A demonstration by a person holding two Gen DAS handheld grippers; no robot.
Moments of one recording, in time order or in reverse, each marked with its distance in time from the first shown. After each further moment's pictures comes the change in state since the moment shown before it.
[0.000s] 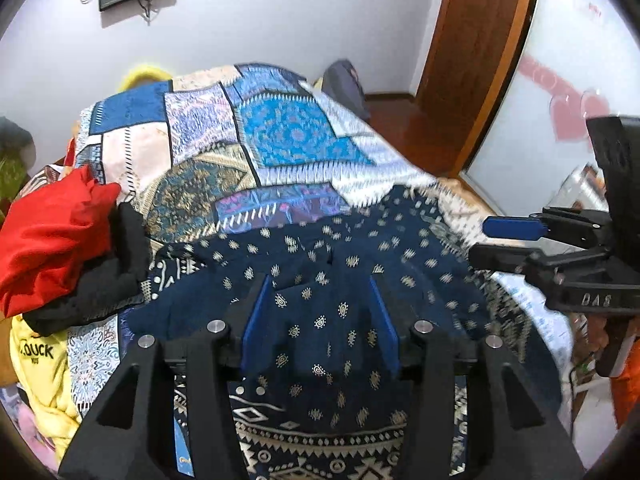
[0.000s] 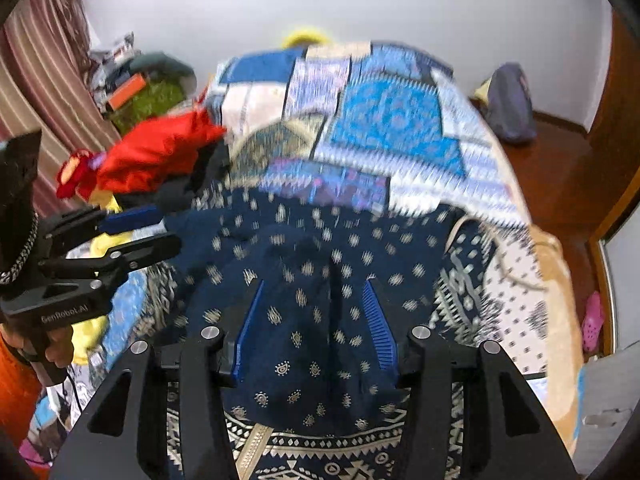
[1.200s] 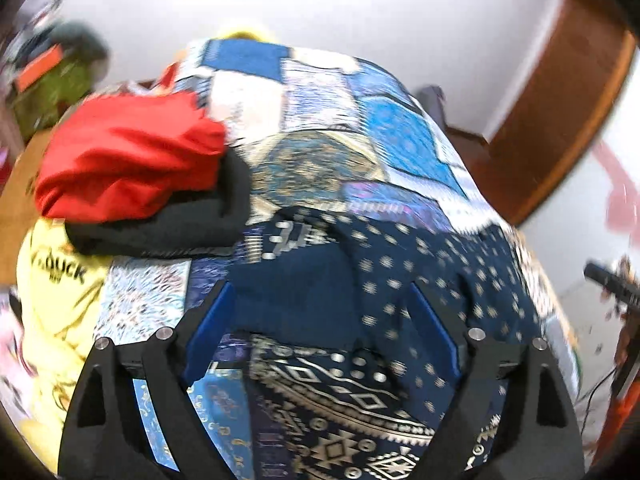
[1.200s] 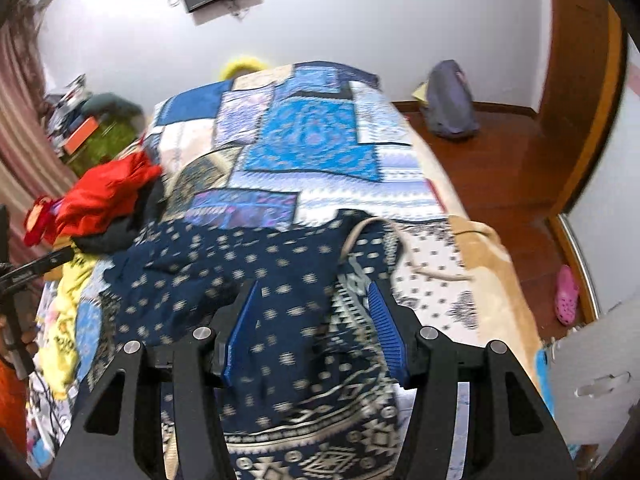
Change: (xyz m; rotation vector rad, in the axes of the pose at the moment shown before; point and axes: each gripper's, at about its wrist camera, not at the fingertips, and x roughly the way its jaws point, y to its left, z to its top) left arm -0.026 0.139 -0.039 -0.385 -0.031 0.107; right arm -0.042 -0.081 -0.009 0.159 -0.109 -0.147
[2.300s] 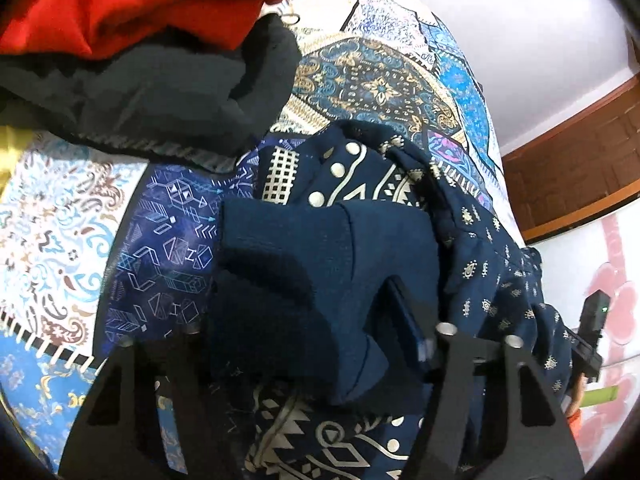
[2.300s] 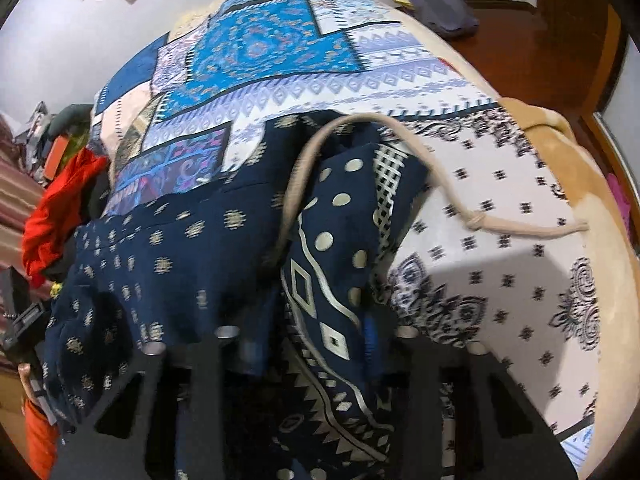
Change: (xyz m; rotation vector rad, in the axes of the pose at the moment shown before) left arm 0.138 0.049 -0.022 -0.281 0.200 -0.103; right arm 0.147 -0.050 -0.015 0.209 0.240 0.120
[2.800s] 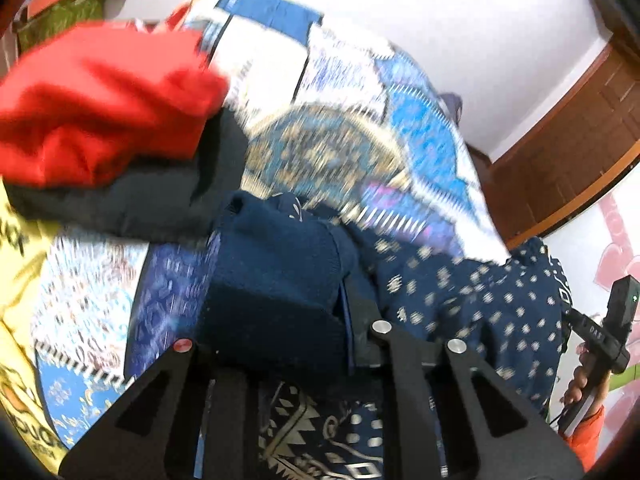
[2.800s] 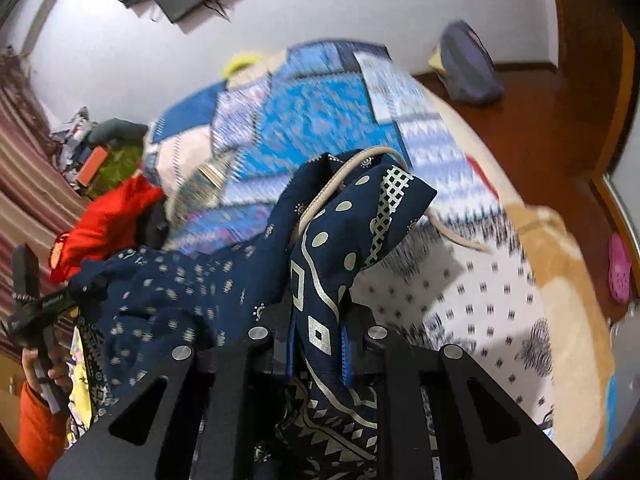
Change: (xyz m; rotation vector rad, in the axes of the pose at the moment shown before) left arm -0.064 -0.059 0.023 0.137 -0.141 0.029; right arm -0.075 0.049 0.022 -0.131 -0.208 0.060
